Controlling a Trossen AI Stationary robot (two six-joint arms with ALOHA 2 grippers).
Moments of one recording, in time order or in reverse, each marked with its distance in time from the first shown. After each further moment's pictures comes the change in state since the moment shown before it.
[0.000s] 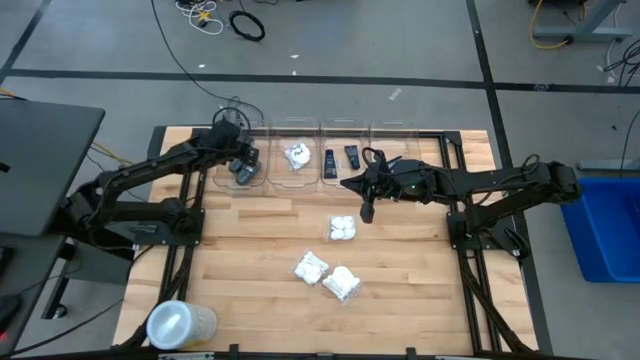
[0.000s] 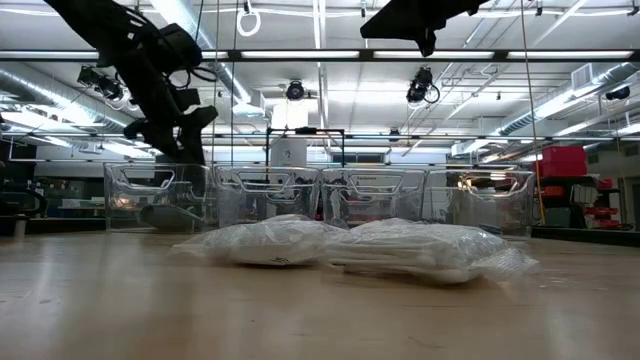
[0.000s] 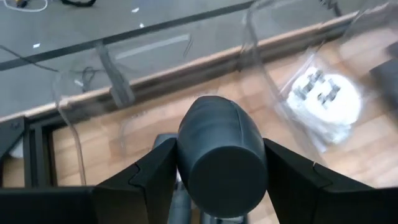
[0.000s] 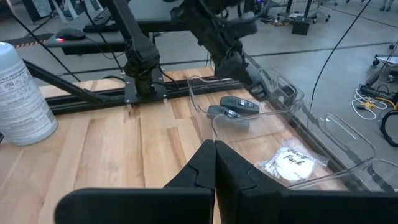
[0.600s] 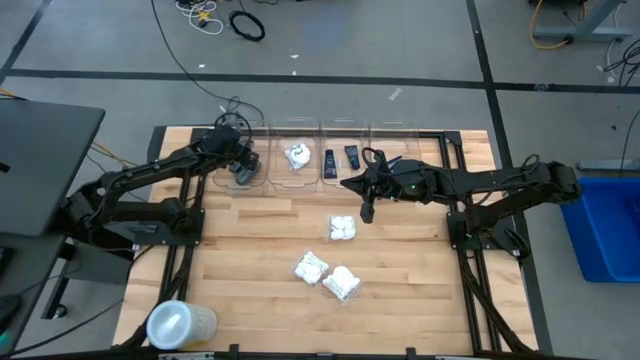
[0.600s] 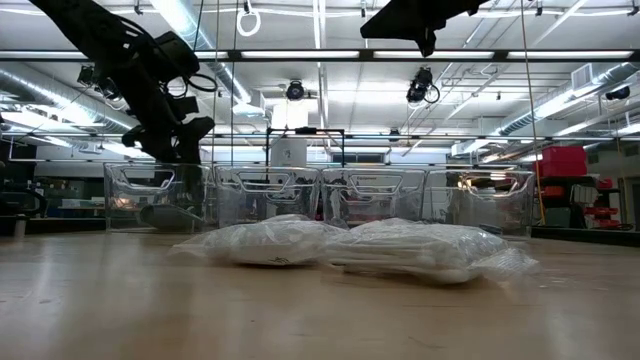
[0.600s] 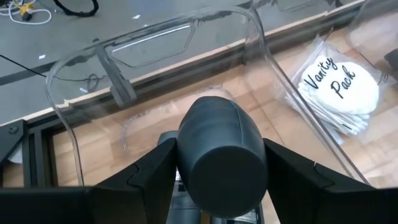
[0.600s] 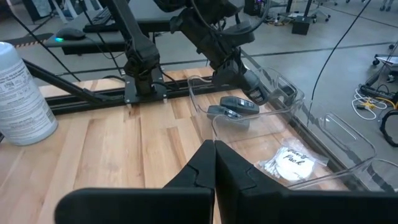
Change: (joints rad) left arm 0.000 0.000 -0.079 0.095 -0.015 0.059; right arm 0.000 0.000 0.000 0.000 0.000 0.000
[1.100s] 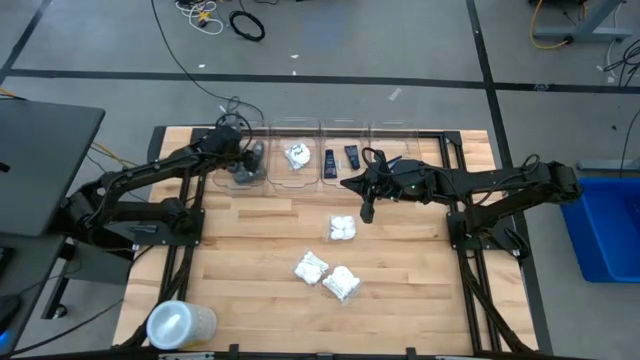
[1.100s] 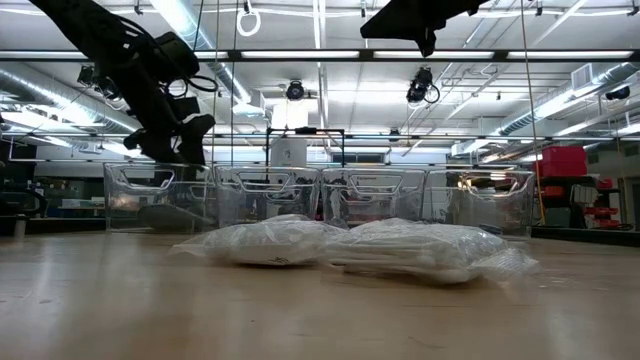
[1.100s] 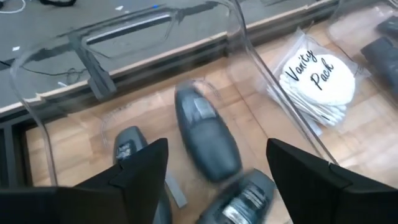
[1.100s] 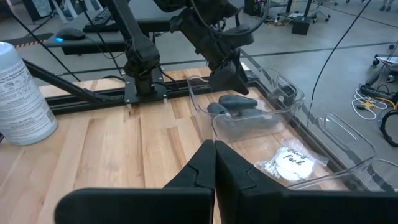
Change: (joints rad) left arm 0.000 0.000 0.000 -0.009 0.068 -0.019; right arm 0.000 0.000 0.000 0.000 0.000 0.000
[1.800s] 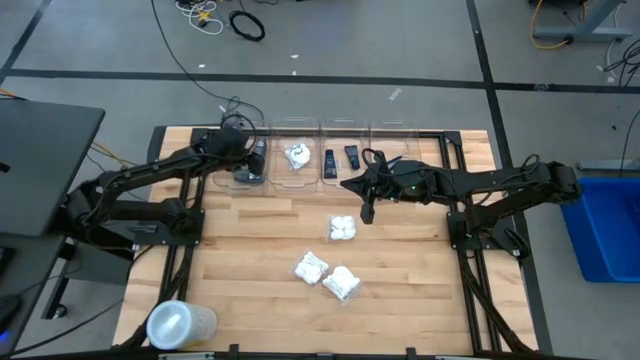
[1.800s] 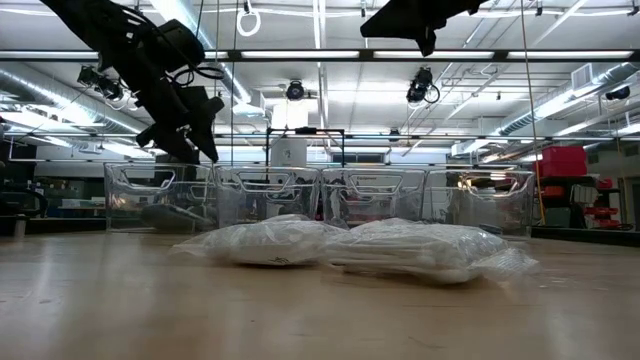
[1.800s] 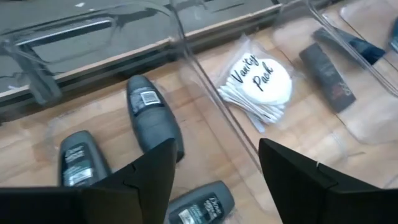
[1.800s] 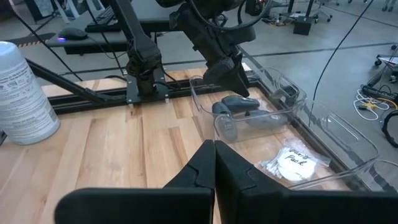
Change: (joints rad) left arm -0.078 -0.003 0.042 -0.012 0.076 -0.068; right arm 0.003 0.000 0.000 0.000 0.000 0.000
